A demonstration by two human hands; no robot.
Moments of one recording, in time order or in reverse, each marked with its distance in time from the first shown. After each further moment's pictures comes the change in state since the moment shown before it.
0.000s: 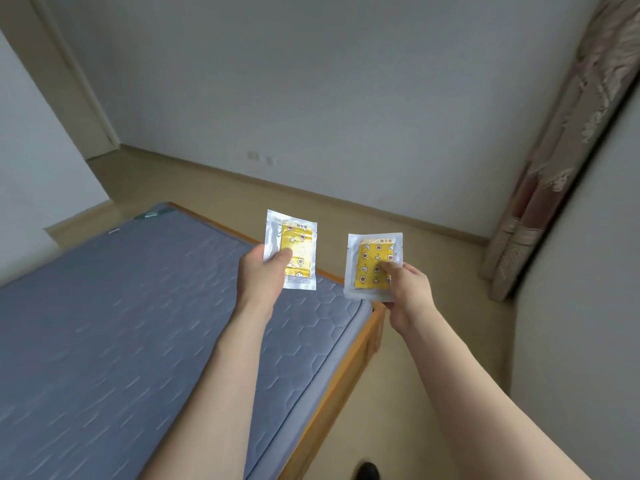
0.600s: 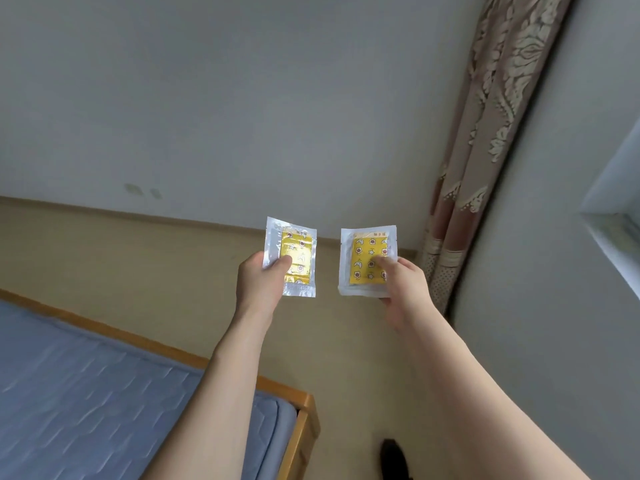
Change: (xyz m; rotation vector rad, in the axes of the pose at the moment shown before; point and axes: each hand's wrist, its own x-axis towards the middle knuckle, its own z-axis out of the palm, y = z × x) left_hand 0.280 0.049 0.413 0.039 -0.300 -0.015; right_hand 0.386 -0.212 -0.088 0.033 0.219 -0.084
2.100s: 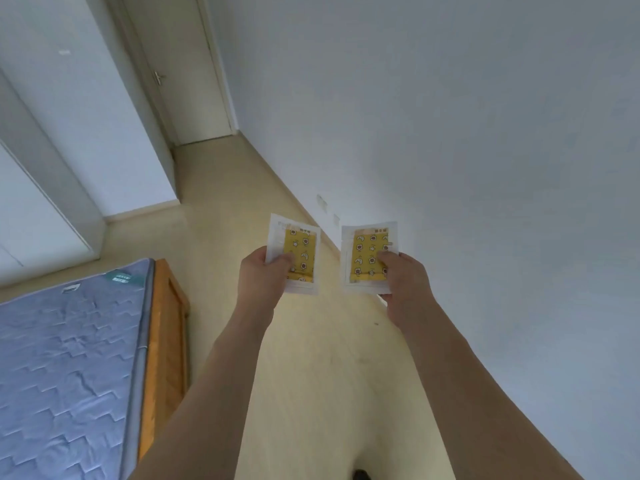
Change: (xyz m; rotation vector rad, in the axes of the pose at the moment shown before) left_hand 0.859 0.064 -0.175 -0.110 0.794 -0.096; right_hand 0.650 -0.094 0.797 -0.278 -0.770 0.188
